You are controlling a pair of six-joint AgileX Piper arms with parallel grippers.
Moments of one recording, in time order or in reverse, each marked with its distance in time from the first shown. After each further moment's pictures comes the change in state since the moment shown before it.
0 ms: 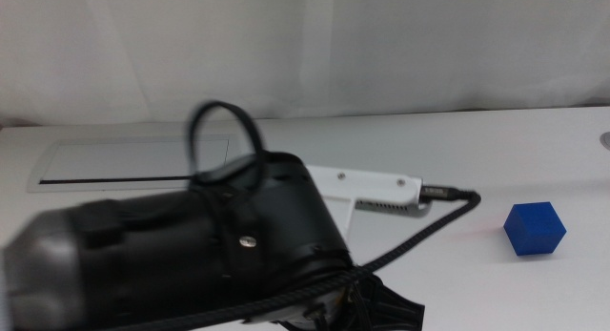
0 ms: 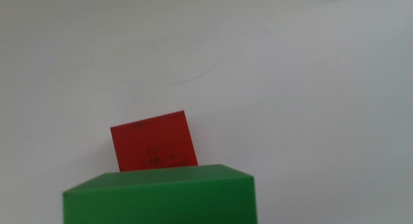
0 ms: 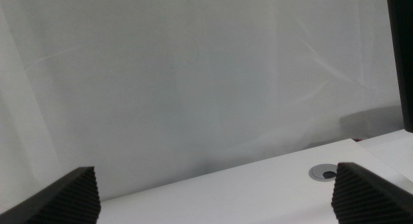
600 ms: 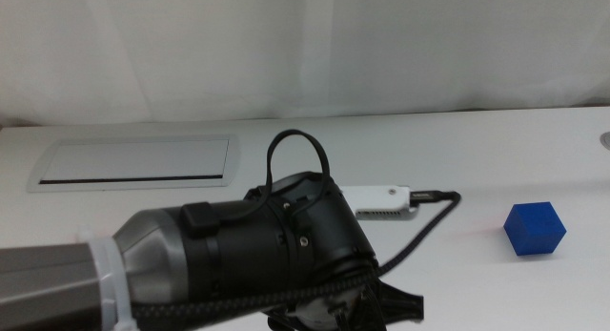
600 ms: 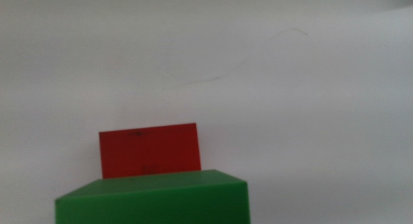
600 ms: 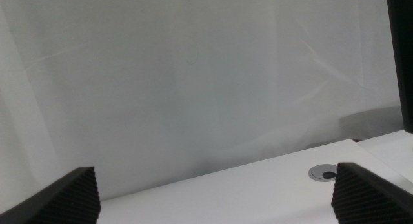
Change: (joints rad) left arm 0.028 0.127 0.000 -0.019 -0.054 -0.130; right arm 0.000 0.000 0.000 0.000 0.000 -0.004
